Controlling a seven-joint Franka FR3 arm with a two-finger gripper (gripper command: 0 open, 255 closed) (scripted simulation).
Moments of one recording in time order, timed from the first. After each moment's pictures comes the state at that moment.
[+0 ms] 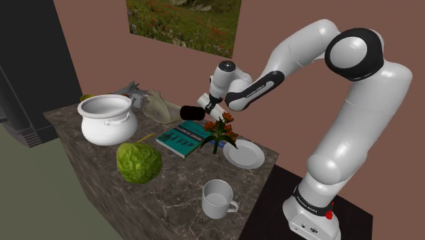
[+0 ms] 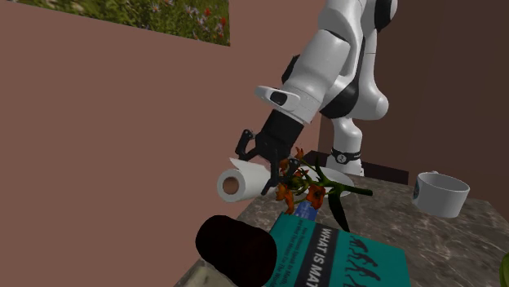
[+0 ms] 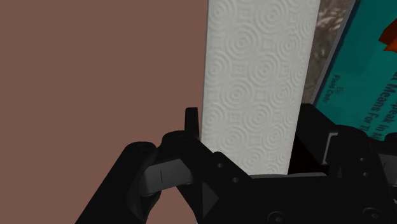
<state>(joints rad) -0.24 0.06 0.18 -2.28 -0.72 2.69 0.34</state>
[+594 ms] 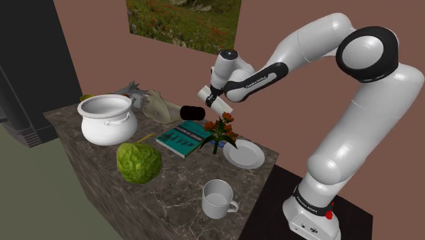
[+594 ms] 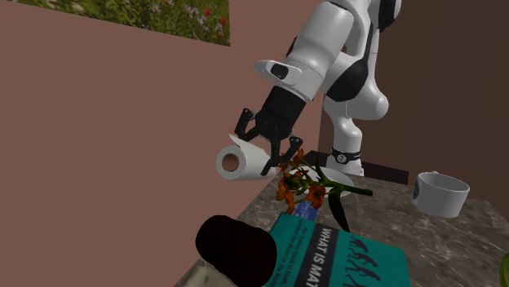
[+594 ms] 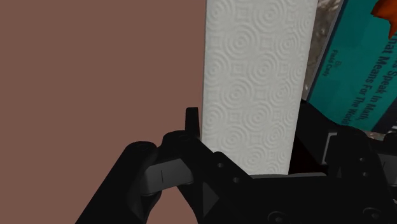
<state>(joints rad) -0.24 -0.02 0.19 -2.25 -0.59 2.61 0.21</state>
